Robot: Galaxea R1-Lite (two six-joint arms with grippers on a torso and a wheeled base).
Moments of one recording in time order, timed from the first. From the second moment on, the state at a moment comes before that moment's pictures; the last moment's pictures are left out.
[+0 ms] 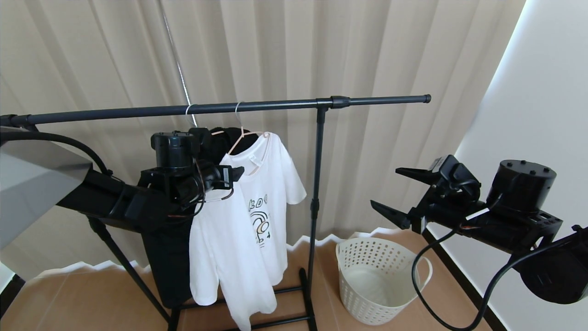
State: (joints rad) left arm -0.26 2.06 -1.11 -0.64 0.06 -0.07; right arm 0.23 1.86 -0.59 -1.13 0.47 -0.37
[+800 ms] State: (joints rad) left arm -0.31 1.58 -0.80 -0.57 0.06 0.00; right arm 0.28 1.73 -0.73 -0.93 0.32 -0.08
